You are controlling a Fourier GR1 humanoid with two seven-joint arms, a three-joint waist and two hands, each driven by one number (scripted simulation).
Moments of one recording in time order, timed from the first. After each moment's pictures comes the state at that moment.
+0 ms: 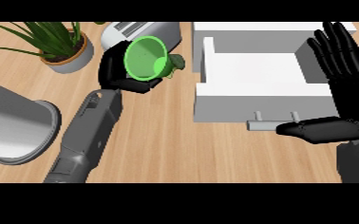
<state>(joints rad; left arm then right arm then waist) -0.77 0.05 0.24 -0.60 0.05 -0.11 -0.85 -0.25 -0.21 -0.15 -1.85 -0.10 0.19 0.11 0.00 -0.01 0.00</state>
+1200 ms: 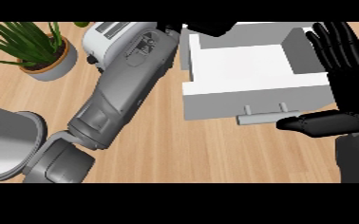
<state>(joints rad) -1.33 0.00 -0.12 -0.44 0.23 0.34 -0.27 -0.30 -0.22 -0.16 -1.81 -0.12 0.21 0.08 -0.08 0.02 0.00</state>
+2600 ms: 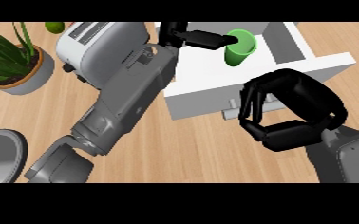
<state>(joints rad) -1.26 0.00 -0.28 -0.42 0.56 0.27 -0.43 -0.39 -0.26 0.09 -1.77 -0.30 0.56 0.15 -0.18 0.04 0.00</state>
